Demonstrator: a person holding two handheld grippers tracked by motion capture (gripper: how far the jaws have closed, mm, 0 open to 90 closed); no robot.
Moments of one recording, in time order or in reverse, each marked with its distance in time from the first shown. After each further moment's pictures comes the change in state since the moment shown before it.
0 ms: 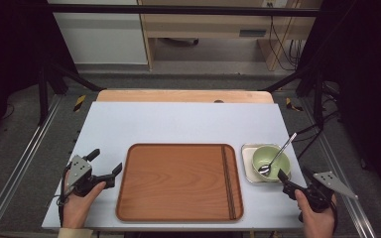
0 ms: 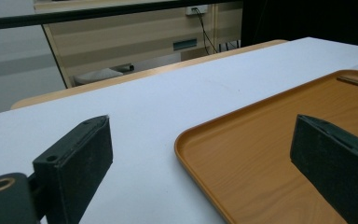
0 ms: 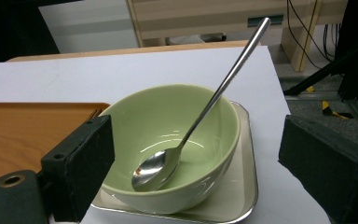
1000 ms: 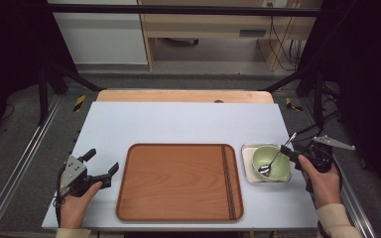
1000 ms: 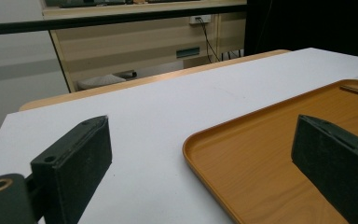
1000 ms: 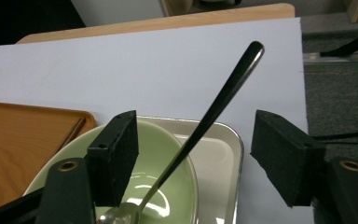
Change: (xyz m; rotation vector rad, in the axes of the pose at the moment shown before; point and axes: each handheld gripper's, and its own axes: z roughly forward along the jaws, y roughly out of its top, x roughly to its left) left arm 0.008 -0.003 -0.005 -0.030 0.011 -0.020; right arm -0.053 0.054 0.077 0.231 0.150 0.056
